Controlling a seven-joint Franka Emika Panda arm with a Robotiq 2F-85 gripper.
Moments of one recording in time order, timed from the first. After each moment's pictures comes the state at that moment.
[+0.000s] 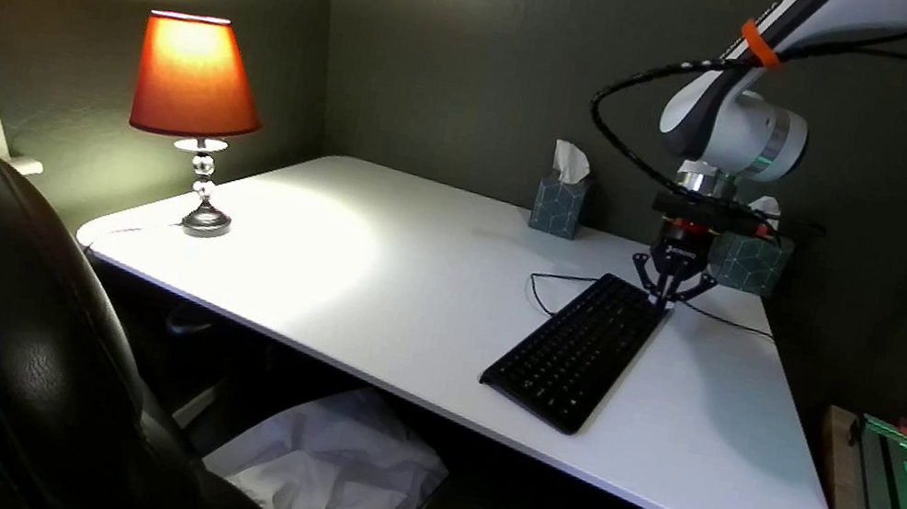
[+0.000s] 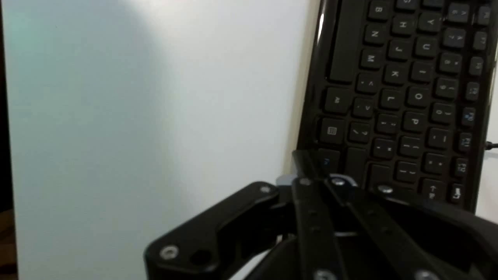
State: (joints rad) arm -0.33 0.24 -0.26 -2.41 0.46 2.34 0.45
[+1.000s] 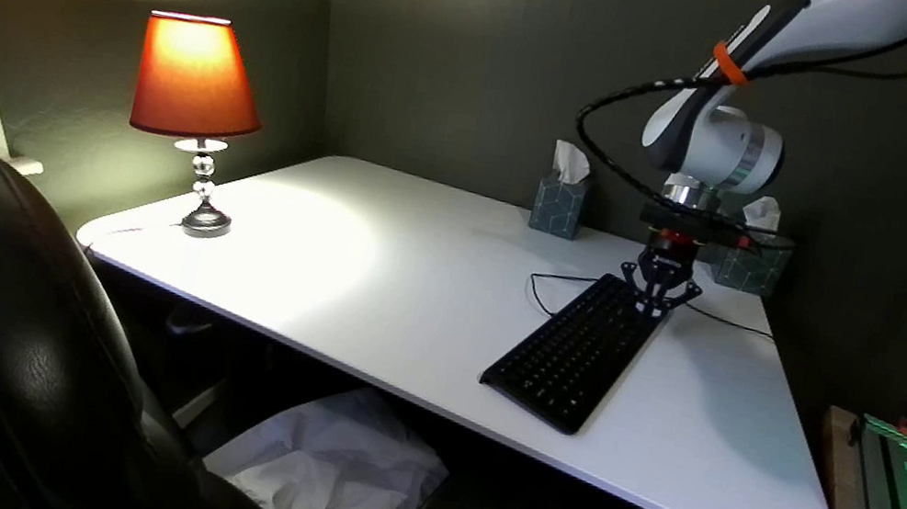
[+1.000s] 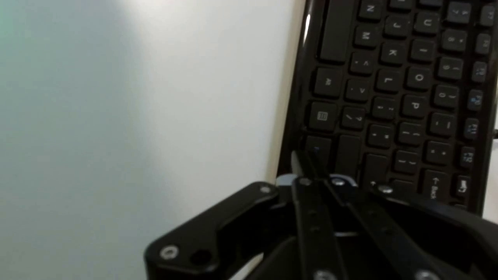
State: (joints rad) arm -0.33 0.35 -0.26 -2.34 0.52 2.34 0.40
